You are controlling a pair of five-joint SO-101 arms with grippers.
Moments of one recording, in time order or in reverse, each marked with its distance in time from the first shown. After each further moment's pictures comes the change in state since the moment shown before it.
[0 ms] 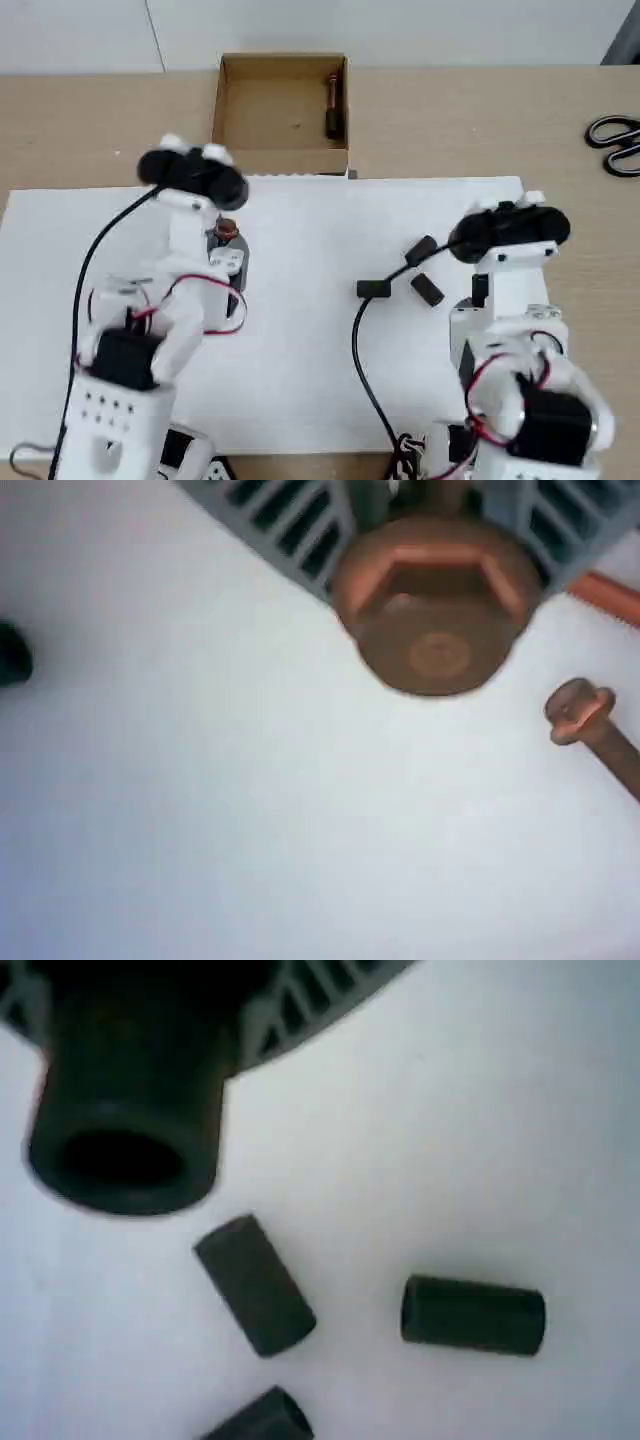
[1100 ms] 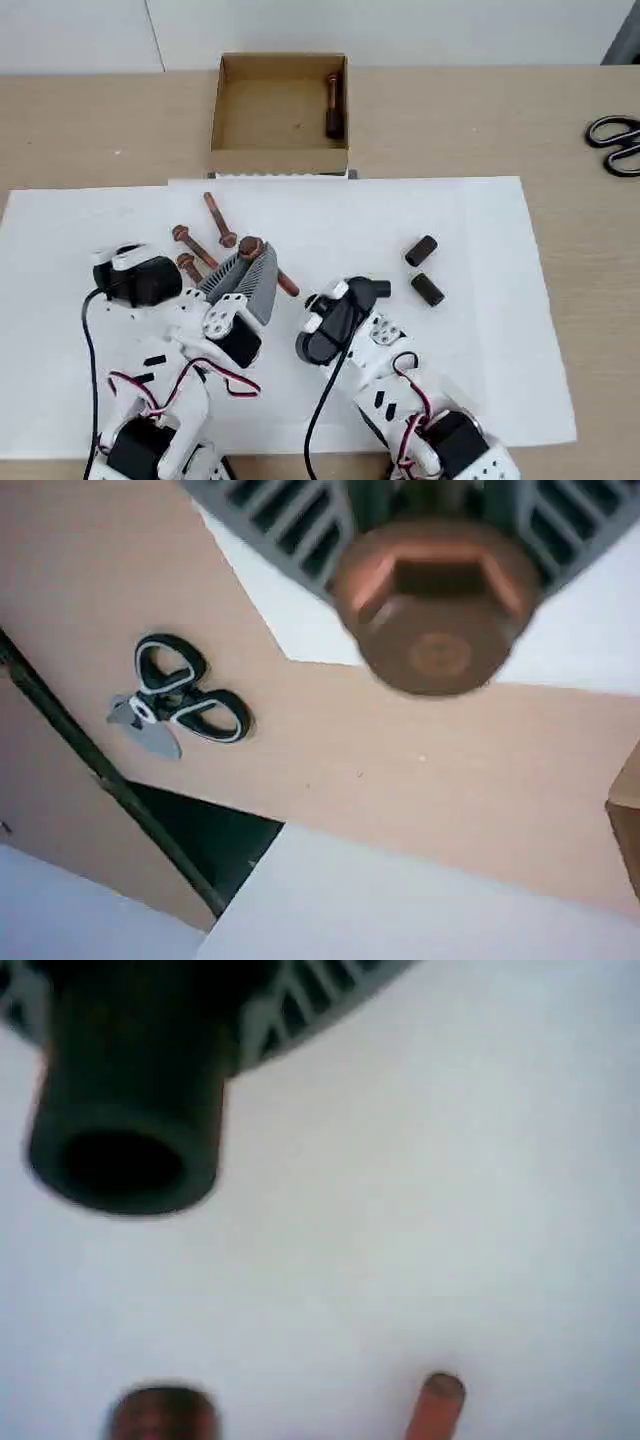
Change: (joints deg) left arm 11.0 -43.1 33.7 -23.4 28.9; right arm -43.6 -30.9 50.6 -37.9 1.1
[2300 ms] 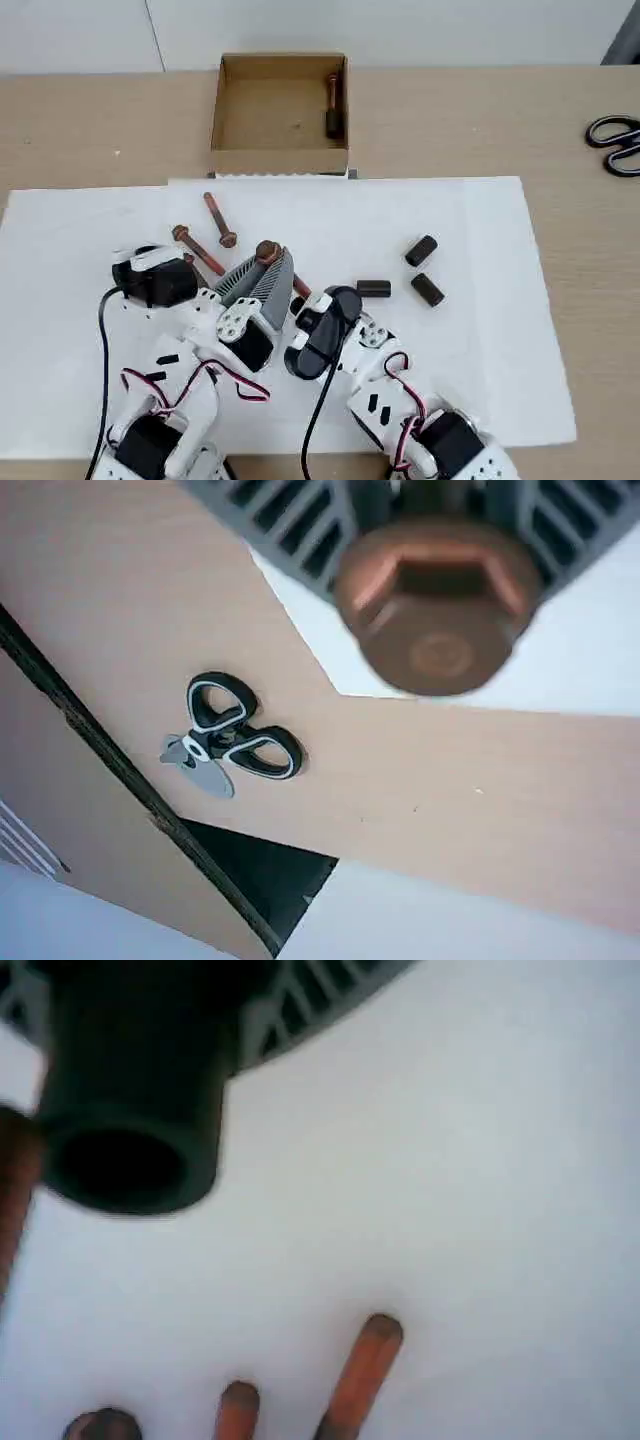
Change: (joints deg) left arm 3.9 0.0 3.0 -3.5 0.3; right arm -3.7 0.0 0.9 -3.9 2.3
